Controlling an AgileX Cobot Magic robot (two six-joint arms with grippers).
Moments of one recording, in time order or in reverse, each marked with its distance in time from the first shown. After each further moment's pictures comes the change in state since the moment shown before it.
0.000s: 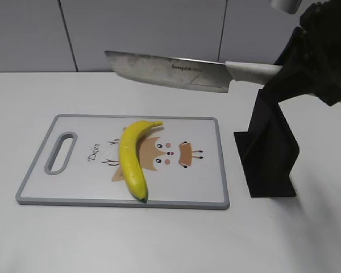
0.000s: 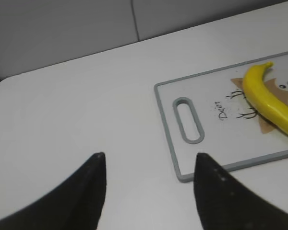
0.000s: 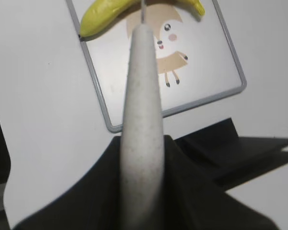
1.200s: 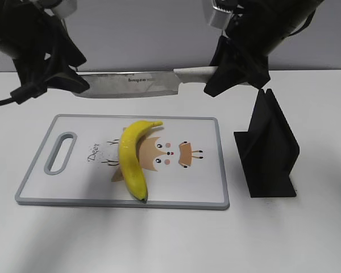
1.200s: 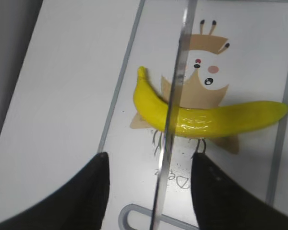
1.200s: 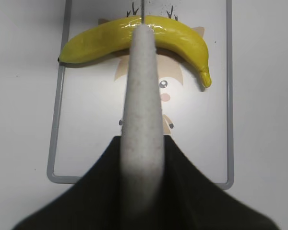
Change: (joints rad) left arm -0.264 1.207 -0.658 -0.361 0.001 1.073; right arm 0.005 0.471 -0.370 0.146 0.083 -0.371
